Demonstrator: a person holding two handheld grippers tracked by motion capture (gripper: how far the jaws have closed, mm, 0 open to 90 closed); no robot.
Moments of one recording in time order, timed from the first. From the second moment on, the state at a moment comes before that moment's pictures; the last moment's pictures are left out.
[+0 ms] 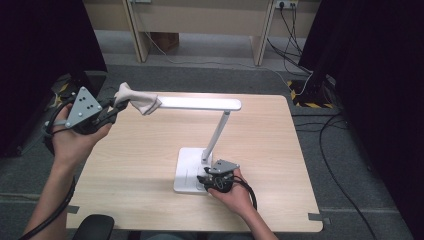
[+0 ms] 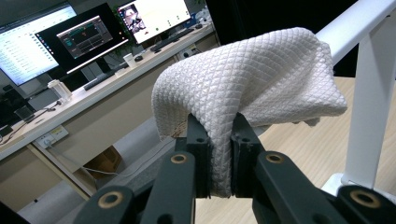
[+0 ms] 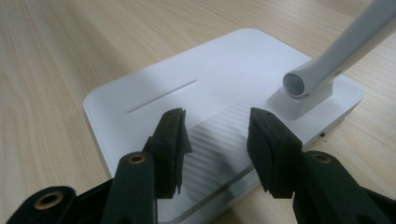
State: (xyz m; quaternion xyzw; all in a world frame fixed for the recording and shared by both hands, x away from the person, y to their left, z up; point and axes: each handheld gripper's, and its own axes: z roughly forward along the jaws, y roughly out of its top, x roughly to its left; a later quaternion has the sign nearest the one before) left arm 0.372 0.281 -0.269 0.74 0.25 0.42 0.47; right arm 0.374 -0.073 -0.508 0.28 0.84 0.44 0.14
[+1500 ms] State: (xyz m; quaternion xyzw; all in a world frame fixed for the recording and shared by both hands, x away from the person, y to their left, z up) left arm 0.377 0.235 -0.249 0.77 0.21 0.43 0.43; right arm 0.374 -0.072 -0.508 0.28 0.84 0.44 0.14
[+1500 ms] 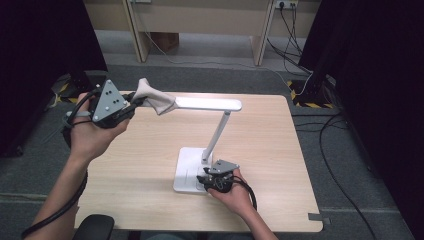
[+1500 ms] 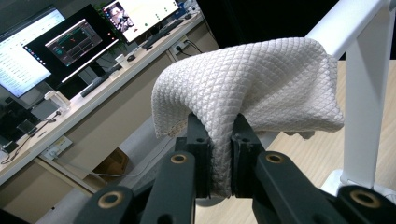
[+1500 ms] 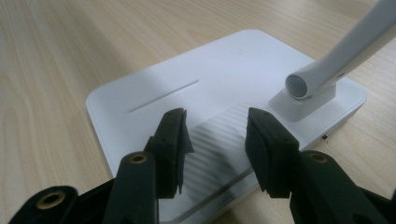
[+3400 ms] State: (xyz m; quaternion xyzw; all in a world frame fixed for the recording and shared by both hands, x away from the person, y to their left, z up) left arm 0.384 0.186 -0.246 0.79 0.18 0.41 0.43; right arm 0.373 -0.071 -0.508 0.27 0.84 0.44 0.14
